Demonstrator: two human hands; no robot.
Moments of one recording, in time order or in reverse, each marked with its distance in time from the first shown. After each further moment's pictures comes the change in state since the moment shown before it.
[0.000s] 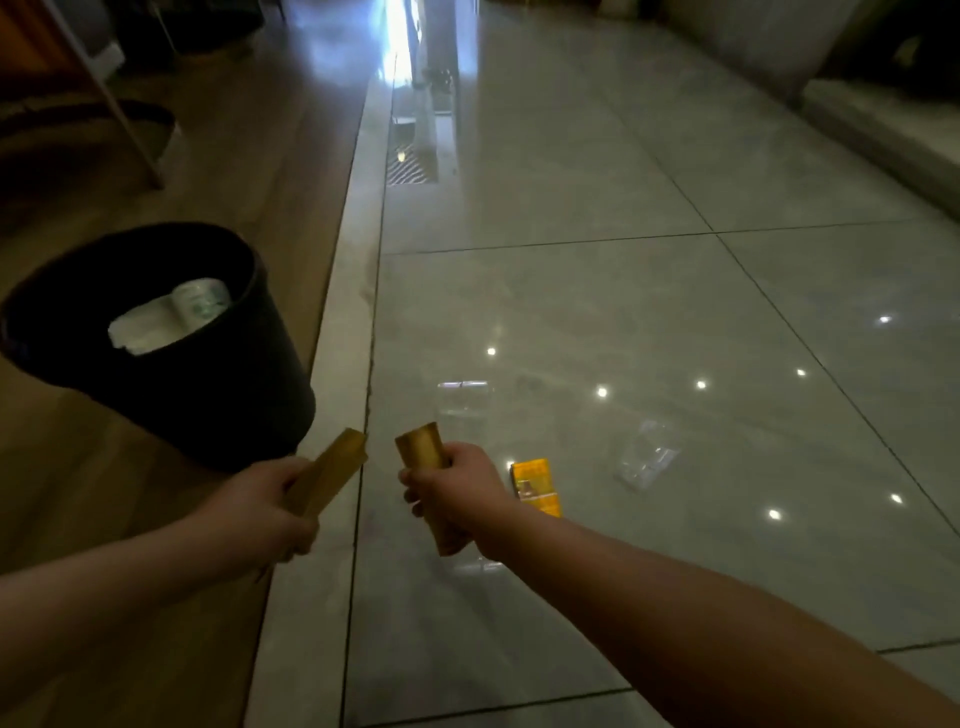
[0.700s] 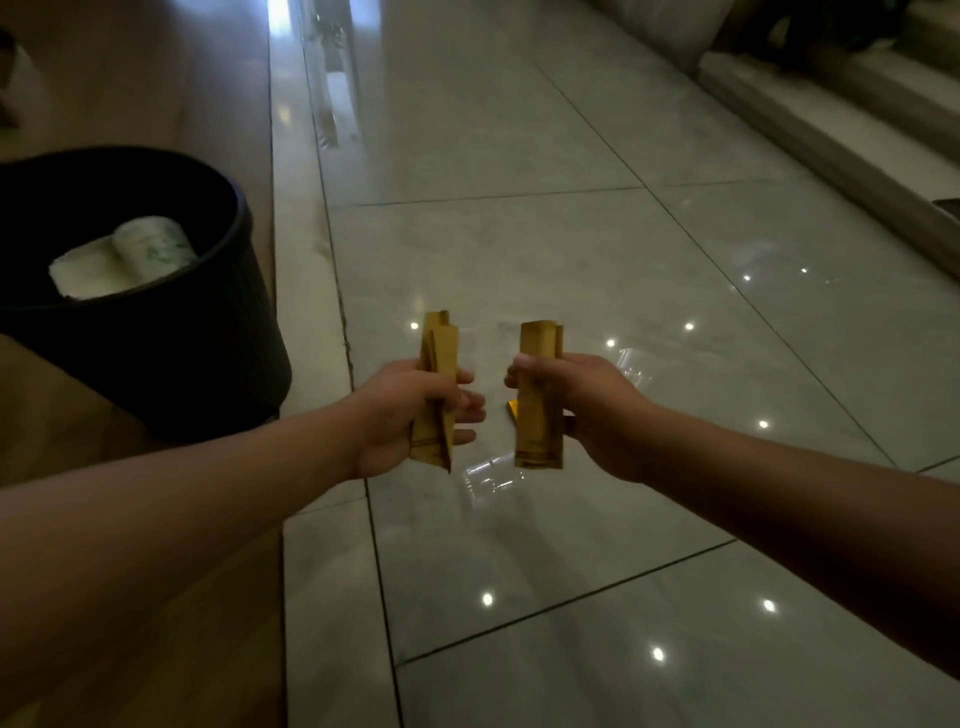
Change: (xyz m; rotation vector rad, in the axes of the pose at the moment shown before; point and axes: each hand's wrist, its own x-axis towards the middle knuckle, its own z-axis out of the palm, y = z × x) left_hand 0.038 0.043 0.027 -0.813 -0.558 0.116; right_hand -0.081 -0.041 -0.035 0.165 0.350 0.003
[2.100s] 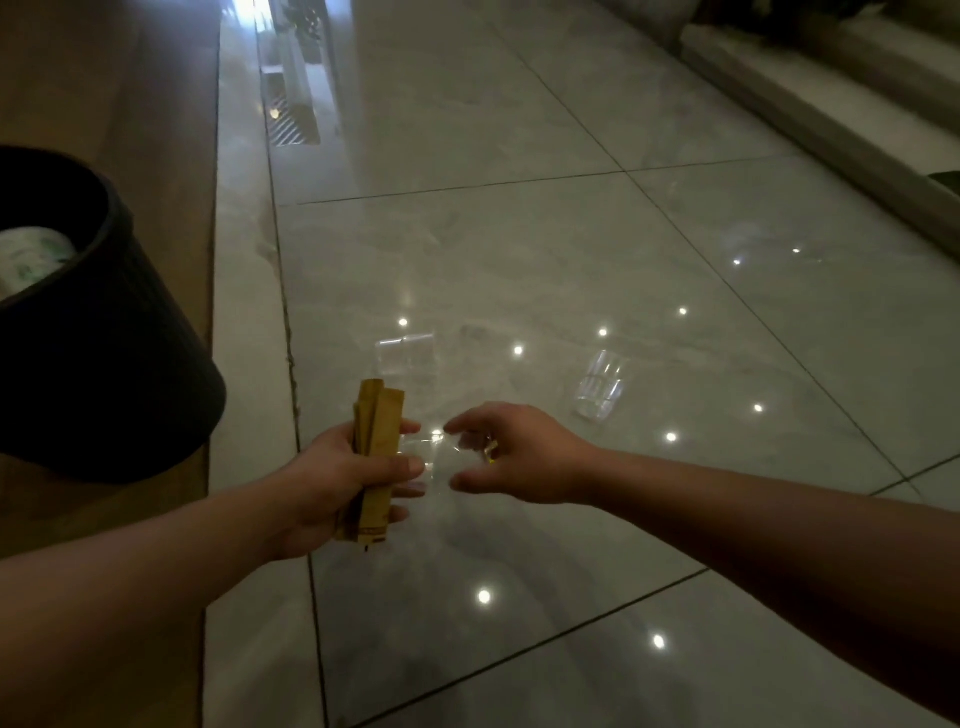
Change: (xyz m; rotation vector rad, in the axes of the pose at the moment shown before) left_hand 0.050 -0.053 -0.008 0.097 0.012 -0.061; right_hand 0.051 0.047 -0.028 -0.886 -0.277 -0.419
